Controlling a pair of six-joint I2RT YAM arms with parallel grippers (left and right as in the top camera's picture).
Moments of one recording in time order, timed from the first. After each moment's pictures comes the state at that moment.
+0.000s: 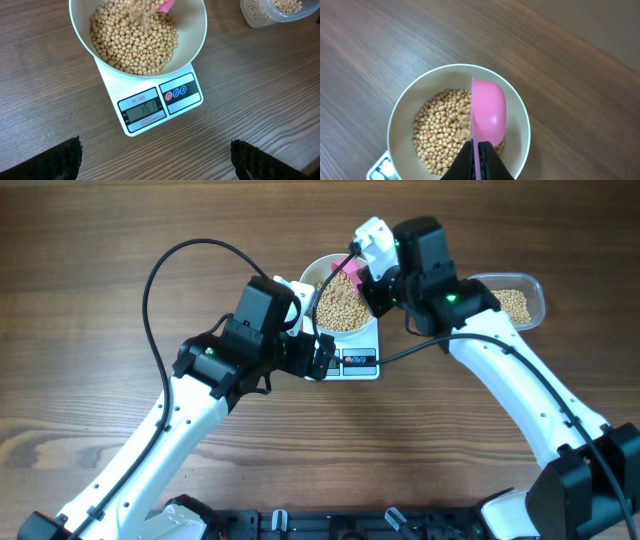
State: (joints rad) left arm -0.51 1.34 1.13 -0.74 0.15 -0.20; right arm 0.43 1.62 1.31 -0.44 -0.13 -0.25
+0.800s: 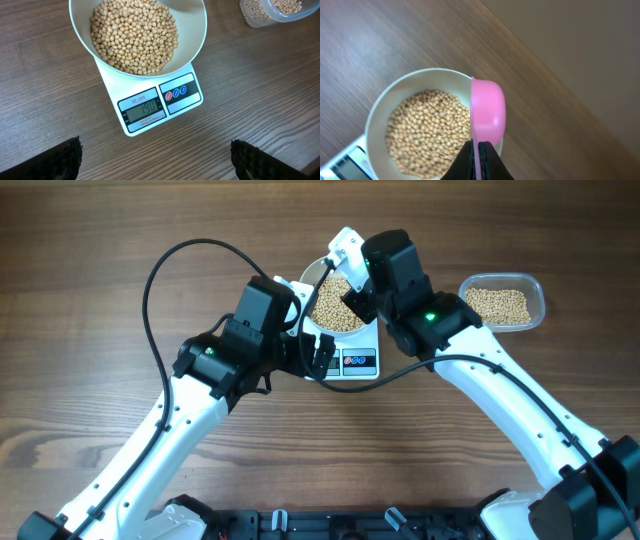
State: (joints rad) left arm -0.51 1.34 1.13 -0.74 0.15 -0.20; right arm 0.55 1.58 1.31 -0.43 0.13 -0.35
